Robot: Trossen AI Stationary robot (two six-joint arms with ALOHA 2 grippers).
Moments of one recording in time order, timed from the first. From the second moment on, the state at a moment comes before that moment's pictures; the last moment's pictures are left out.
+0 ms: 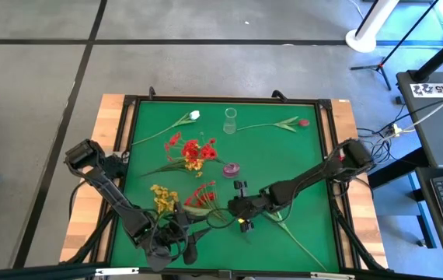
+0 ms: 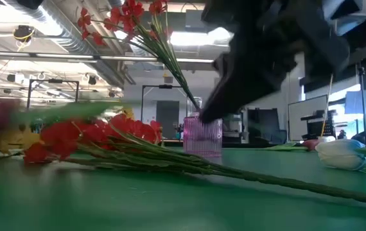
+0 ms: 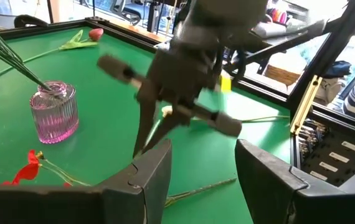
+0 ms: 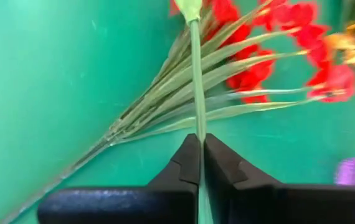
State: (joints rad) left arm -0.83 1.78 1.12 0.04 -1.11 -0.86; right arm 0.43 1.85 1.14 -0.15 0.27 0.10
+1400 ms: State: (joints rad) left arm -0.44 1.69 1.12 0.66 -0.81 -0.25; right arm 0.42 1.29 0.41 1.10 0.24 0.11
